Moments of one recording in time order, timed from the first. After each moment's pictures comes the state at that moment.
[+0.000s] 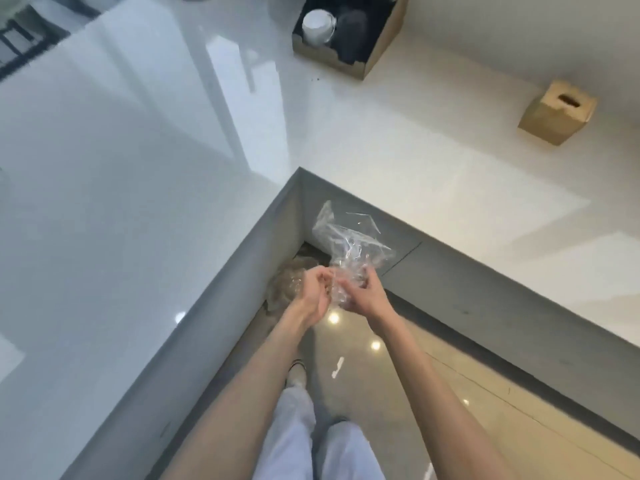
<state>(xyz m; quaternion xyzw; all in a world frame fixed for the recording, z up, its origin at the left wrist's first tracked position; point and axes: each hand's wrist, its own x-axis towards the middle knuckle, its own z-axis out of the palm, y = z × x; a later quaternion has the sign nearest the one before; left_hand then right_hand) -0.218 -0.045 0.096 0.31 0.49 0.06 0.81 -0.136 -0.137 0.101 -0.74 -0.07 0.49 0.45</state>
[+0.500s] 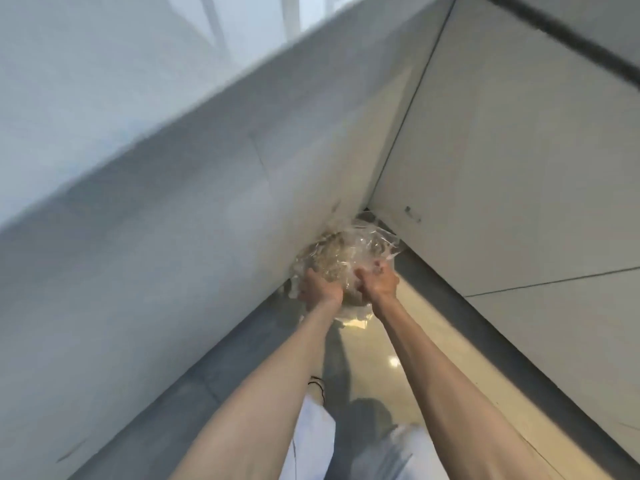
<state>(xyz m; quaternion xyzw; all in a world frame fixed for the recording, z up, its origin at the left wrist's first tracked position) -0.253 0.038 -0.366 0.42 0.76 0.03 0.49 -0.153 0.008 -0.398 -0.81 -0.06 0.46 0.36</state>
